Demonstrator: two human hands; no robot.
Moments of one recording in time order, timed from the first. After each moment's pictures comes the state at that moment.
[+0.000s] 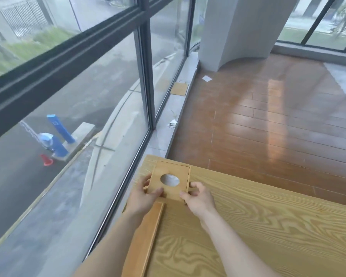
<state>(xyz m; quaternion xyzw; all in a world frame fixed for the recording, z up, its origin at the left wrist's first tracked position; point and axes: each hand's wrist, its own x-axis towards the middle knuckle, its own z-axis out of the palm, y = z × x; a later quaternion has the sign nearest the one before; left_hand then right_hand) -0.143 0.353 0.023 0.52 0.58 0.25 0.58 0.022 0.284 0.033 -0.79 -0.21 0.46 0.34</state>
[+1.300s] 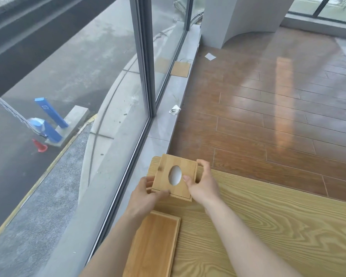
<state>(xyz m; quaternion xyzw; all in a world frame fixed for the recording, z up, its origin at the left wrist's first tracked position) -0.159 0.448 -0.047 0.49 0.58 0.16 0.63 0.021 0.401 -0.020 -0.84 -0.27 0.38 0.27</state>
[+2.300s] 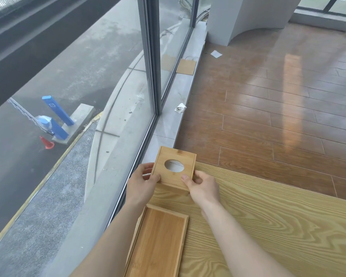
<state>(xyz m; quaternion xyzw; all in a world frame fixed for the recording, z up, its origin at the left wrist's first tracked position) -0.167 0.472 -0.036 0.50 0.62 0.26 0.55 -0.009 0.405 -0.033 -0.83 -0.19 0.41 0.34</state>
